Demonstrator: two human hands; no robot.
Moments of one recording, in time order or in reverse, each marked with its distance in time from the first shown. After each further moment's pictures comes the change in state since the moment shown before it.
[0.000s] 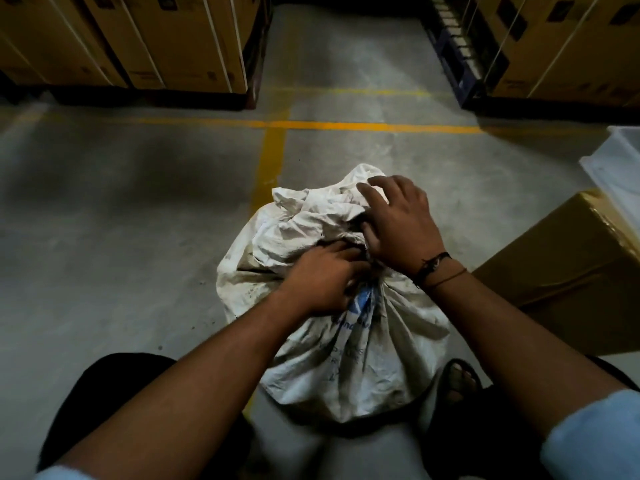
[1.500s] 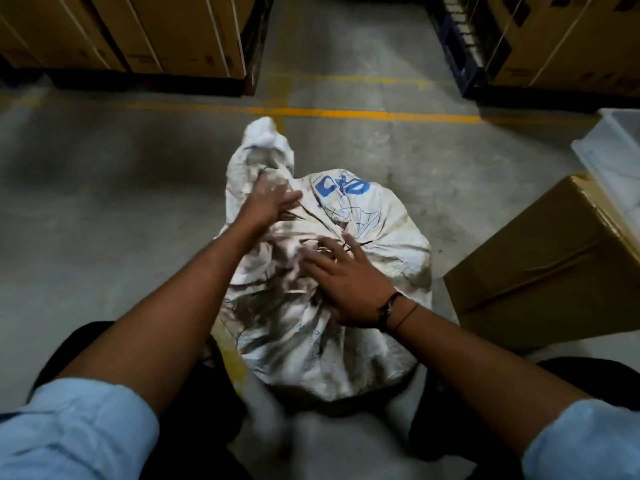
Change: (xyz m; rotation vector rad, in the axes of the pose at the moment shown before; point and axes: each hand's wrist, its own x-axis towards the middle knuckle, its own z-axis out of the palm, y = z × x) left_hand 0.011 -0.070 -0.008 -1.438 0.361 -0.844; right_hand -0.087 -0.049 0.042 0.065 -0.325 -0.419
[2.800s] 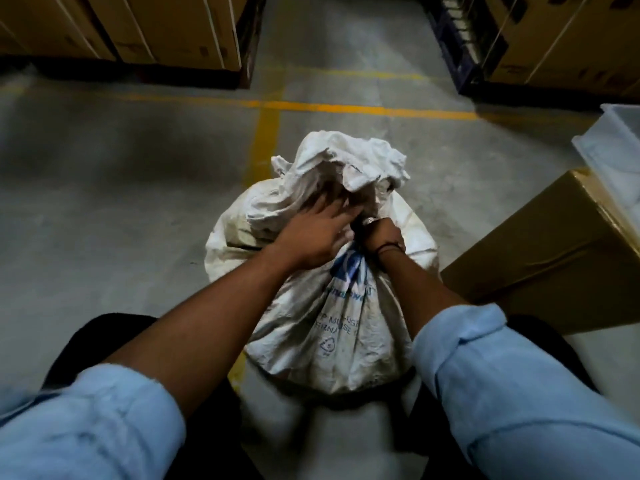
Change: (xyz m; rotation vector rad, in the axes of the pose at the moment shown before) left_hand -0.017 -0.036 0.041 1.424 -0.275 0.733; right_hand 0.049 0.089 0.049 0.739 -0.056 1.248
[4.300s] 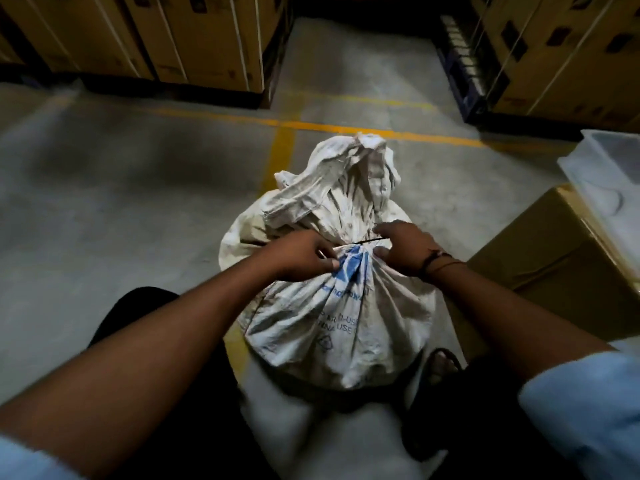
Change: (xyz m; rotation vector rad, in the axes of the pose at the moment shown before) left_hand -0.080 0.051 -0.081 -0.468 -0.309 -0.346; right_hand -0.087 0.013 -0.083 -0.483 -0.080 -0.597
